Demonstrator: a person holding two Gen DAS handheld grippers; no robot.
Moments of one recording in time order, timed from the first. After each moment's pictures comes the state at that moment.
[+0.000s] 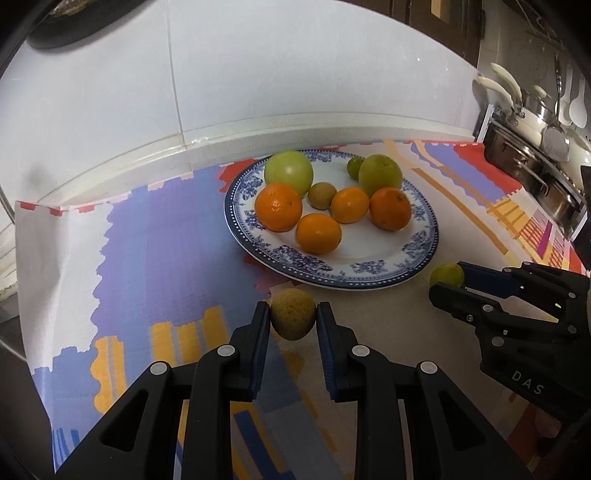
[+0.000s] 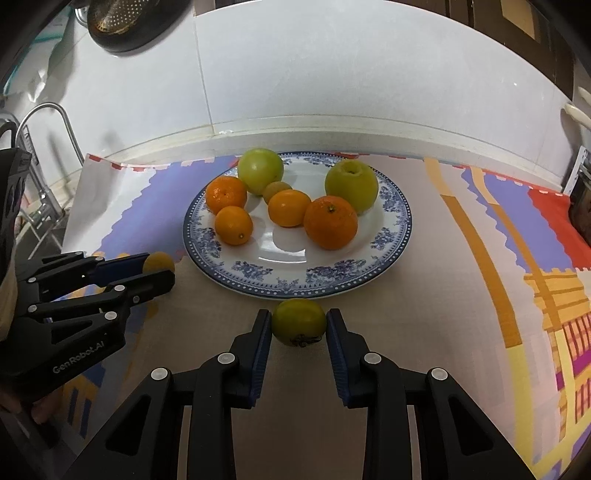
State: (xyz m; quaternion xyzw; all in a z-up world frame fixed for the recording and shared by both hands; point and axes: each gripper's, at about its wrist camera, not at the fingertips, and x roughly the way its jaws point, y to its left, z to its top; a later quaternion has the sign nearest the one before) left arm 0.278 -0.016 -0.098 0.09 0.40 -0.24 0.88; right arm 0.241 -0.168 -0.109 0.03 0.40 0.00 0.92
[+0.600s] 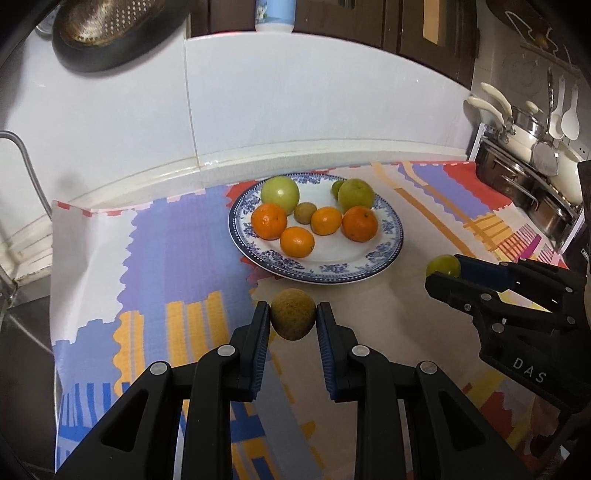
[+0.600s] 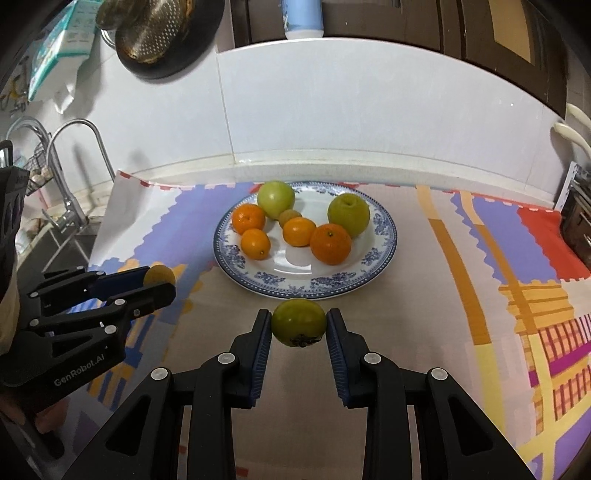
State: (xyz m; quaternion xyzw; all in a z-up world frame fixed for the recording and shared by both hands) left arm 0.225 -0.014 -0.061 0.08 0.37 -0.22 0.90; right arm 0.195 -0.170 -0.070 0.03 0.36 0.02 0.93
